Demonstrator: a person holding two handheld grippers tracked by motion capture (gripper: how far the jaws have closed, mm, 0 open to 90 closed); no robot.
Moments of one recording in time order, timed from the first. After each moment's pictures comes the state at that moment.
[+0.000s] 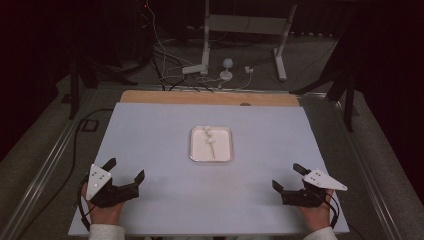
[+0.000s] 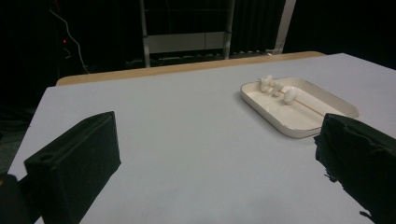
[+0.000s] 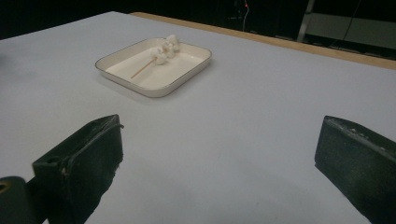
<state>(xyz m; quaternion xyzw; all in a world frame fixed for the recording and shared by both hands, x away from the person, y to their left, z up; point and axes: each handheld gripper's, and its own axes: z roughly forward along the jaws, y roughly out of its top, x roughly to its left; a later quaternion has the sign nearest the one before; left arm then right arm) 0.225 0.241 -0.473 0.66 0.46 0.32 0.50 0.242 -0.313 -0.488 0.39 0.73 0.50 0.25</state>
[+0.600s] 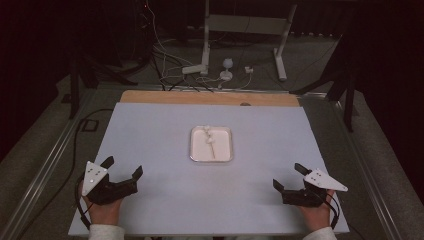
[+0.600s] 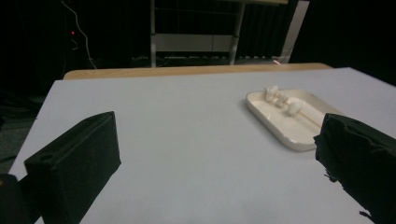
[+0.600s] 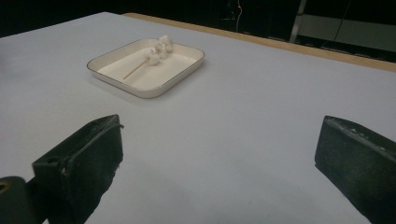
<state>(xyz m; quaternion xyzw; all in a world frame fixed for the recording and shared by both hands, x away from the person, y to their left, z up) 0.230 0.242 -0.461 0.63 0.49 0.31 0.51 0.241 -0.314 -0.489 0.40 0.73 0.49 0.26</state>
